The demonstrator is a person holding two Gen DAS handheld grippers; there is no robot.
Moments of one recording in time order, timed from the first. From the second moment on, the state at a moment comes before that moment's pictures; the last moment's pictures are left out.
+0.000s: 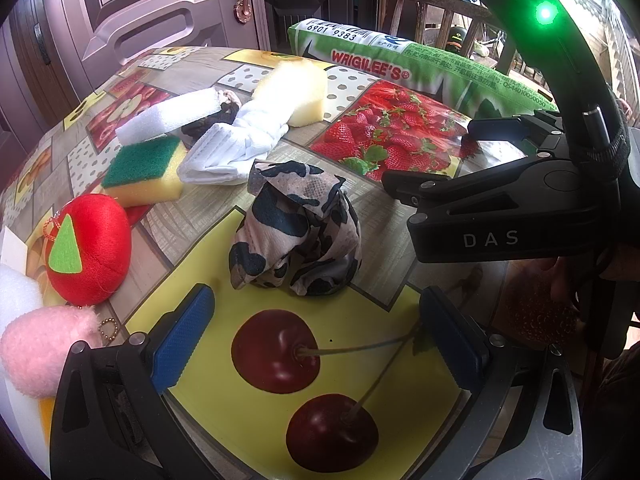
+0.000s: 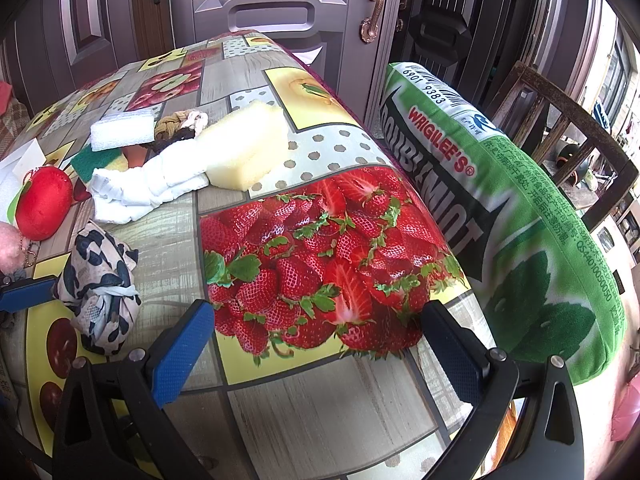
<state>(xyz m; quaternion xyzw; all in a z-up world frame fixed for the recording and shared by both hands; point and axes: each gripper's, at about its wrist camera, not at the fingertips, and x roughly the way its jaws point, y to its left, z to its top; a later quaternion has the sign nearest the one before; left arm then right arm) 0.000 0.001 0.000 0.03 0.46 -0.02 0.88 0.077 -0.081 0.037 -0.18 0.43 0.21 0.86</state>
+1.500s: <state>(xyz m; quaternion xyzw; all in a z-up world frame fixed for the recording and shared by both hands) -0.098 0.037 0.124 -0.10 0.31 0.09 0.94 0.093 -0.128 0.165 -0.07 0.36 0.29 0.88</state>
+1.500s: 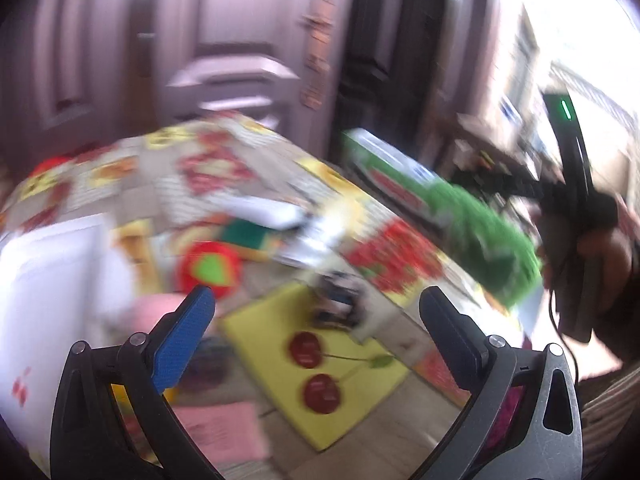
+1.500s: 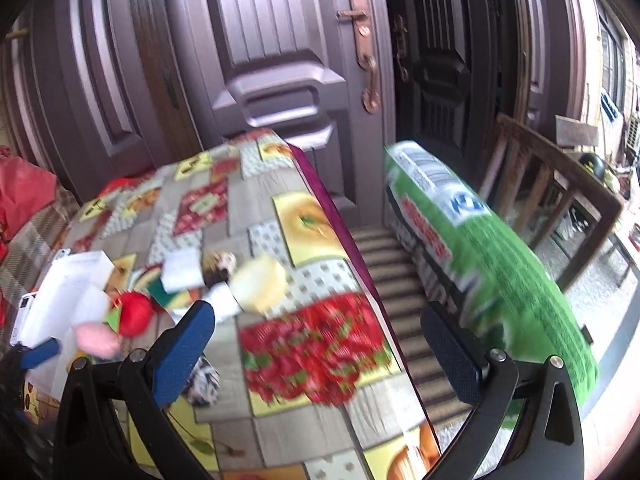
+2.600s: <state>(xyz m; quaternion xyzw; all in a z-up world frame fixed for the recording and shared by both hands) -0.126 0.068 0.026 -0.18 0.46 0.21 0.84 0.039 -0.007 0.051 -0.28 0.40 0.49 0.72</state>
